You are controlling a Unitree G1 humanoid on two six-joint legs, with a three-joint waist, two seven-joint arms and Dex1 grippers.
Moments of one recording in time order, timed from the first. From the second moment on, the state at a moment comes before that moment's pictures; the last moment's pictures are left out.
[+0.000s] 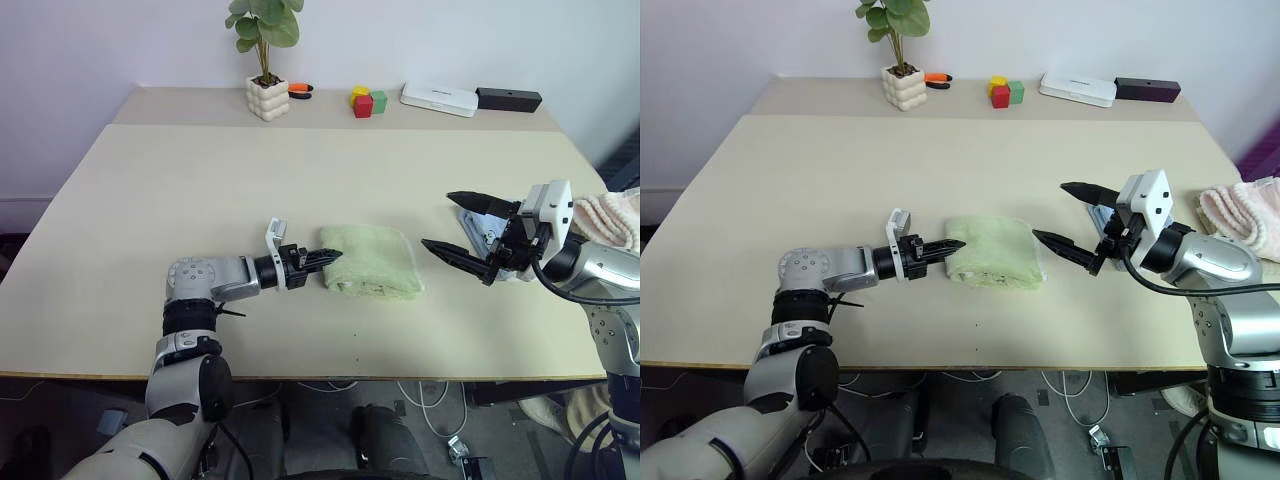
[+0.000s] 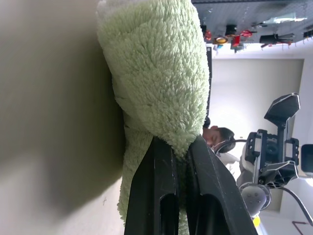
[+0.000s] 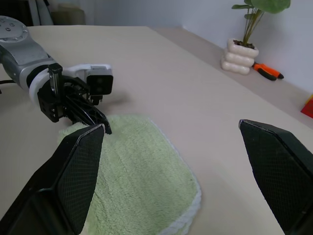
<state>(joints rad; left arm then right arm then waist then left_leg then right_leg) -0.72 0.10 0.45 0.55 -1.03 1.45 -0.27 -0.23 -0.77 -0.24 -0.23 0.57 0.32 0.97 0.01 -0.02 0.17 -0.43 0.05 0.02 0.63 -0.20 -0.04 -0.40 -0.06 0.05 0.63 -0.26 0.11</state>
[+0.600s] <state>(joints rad) -0.62 0.18 0.58 0.42 -0.99 1.06 -0.26 -0.29 -0.76 -0.20 -0.19 0.54 0.32 0.99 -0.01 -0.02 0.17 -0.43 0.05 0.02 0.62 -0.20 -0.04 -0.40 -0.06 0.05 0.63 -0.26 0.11</state>
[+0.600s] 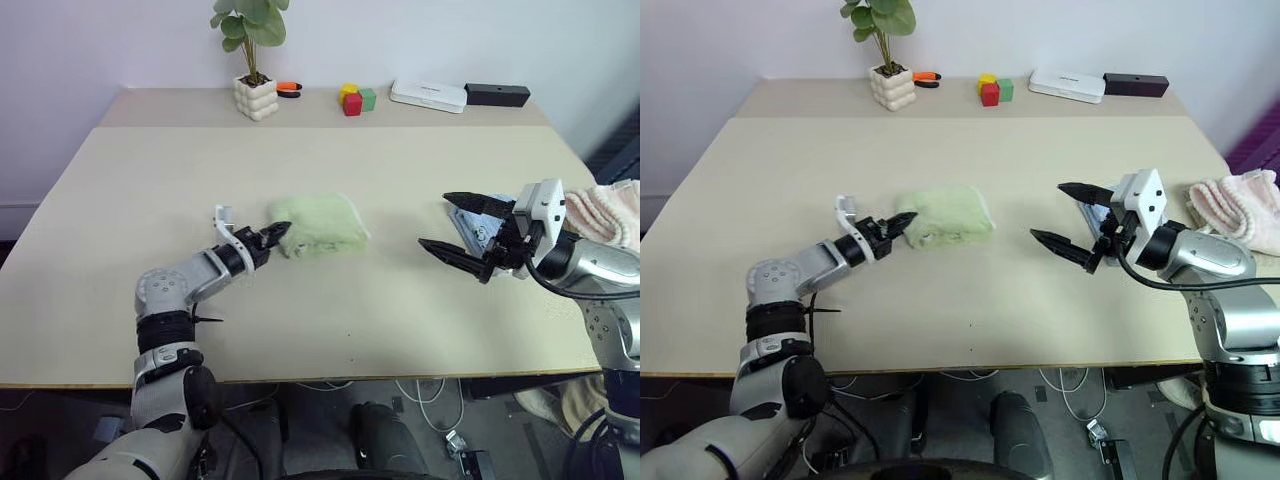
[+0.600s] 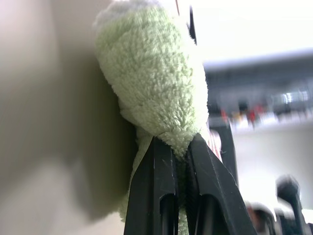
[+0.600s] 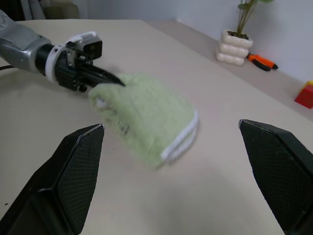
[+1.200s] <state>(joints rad) -0.39 0.23 0.88 0.23 -1.05 0.62 -0.11 -0.32 -0.77 -0.16 -0.11 0.53 0.29 1.11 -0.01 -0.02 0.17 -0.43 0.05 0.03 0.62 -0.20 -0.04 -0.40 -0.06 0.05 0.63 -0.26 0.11</state>
